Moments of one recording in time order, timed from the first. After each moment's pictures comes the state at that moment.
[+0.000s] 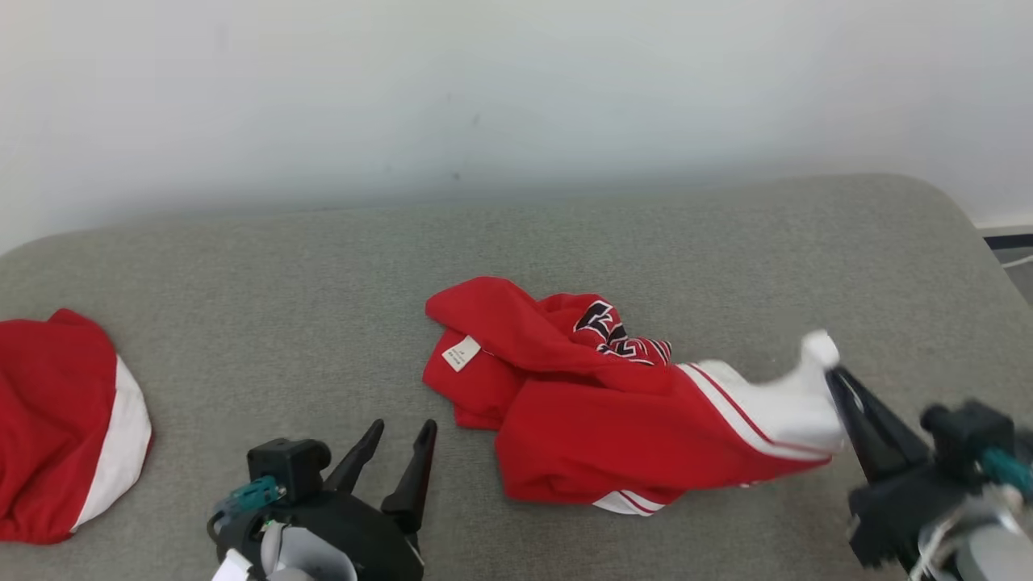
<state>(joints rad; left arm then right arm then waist) -0.32 0.25 -0.72 0.32 -0.76 0.12 -0.14 -0.17 -0.47 0.33 0.23 0.47 0.02 -0.20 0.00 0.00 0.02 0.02</state>
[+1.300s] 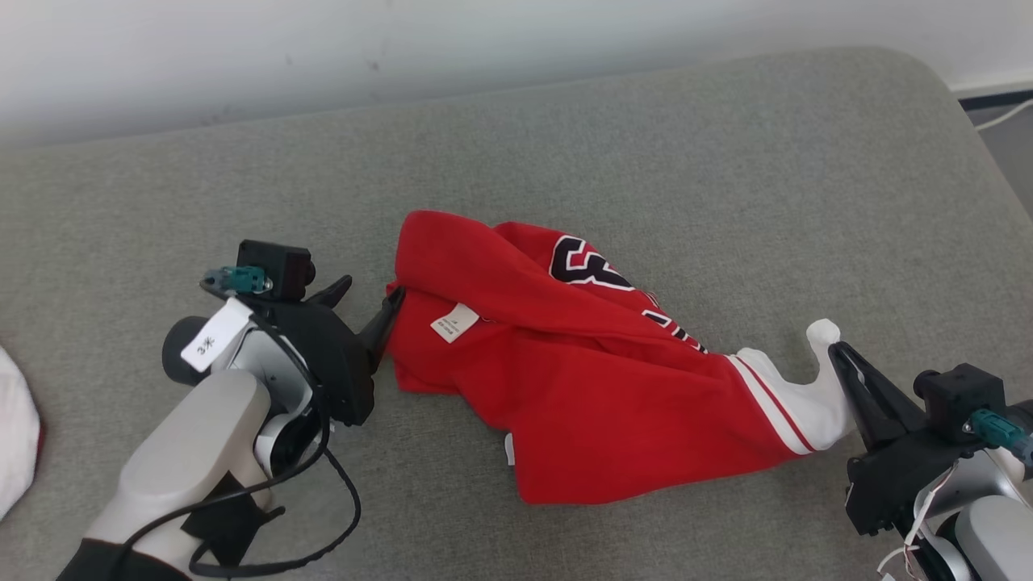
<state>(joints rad) -0.78 0.24 -0.79 0.72 -0.72 -0.08 0.09 -0.20 -0.49 0.34 0.18 0.46 -0.05 -0.07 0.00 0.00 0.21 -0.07</state>
